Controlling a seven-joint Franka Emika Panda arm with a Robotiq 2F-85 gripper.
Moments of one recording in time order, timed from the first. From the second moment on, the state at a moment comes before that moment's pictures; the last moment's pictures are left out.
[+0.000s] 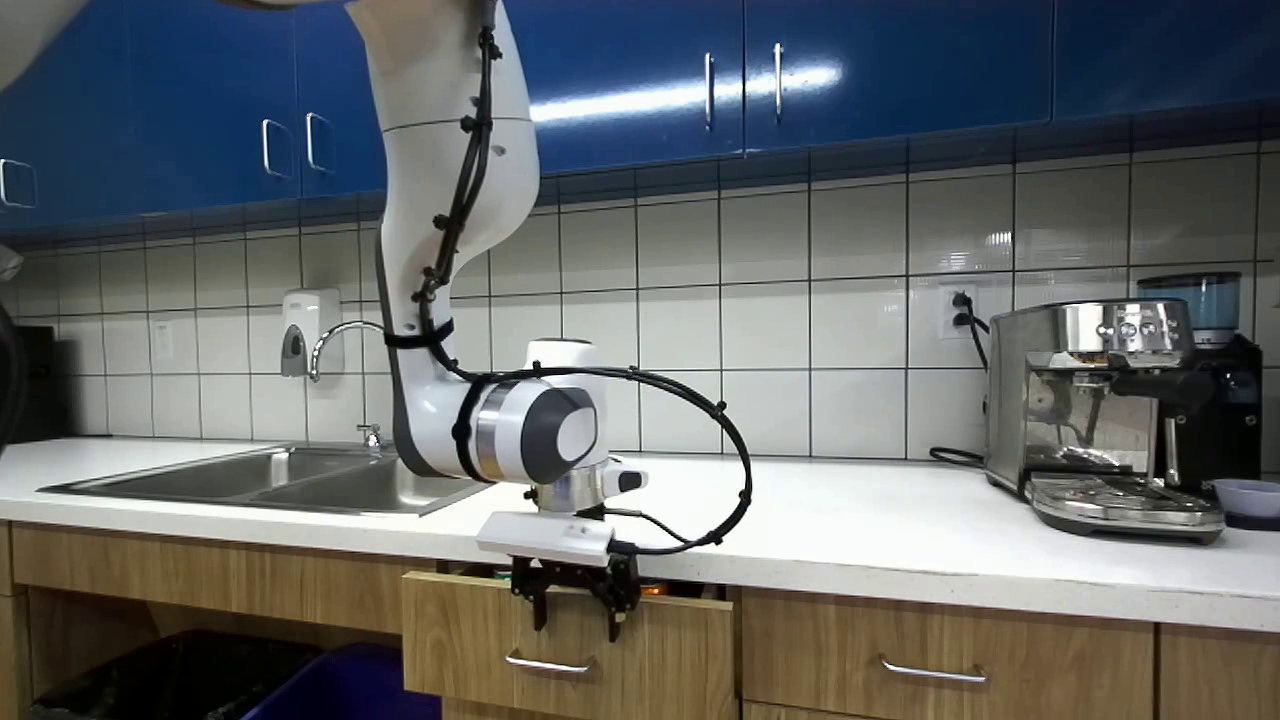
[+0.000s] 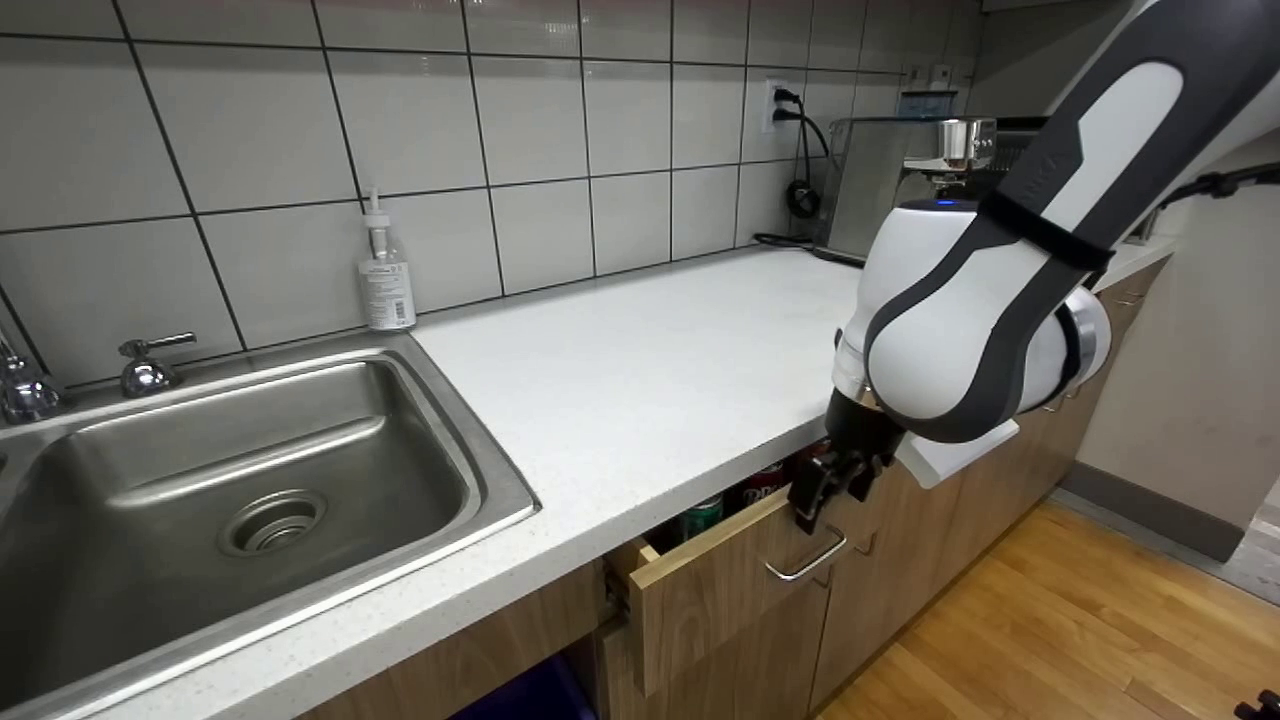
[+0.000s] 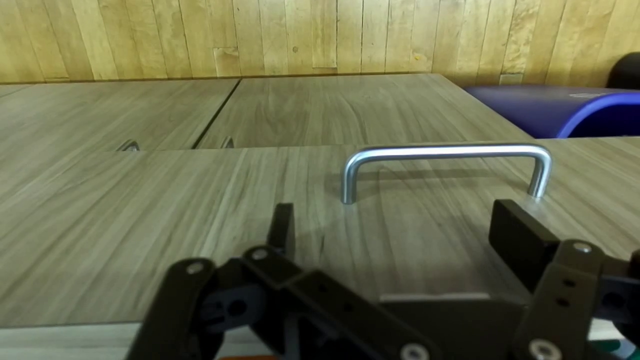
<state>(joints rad) -0.18 0.47 0.06 -2.33 0.01 2.94 -0.15</state>
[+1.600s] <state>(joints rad) -0.29 0.20 0.16 -2.65 0.02 3.04 -0.16</state>
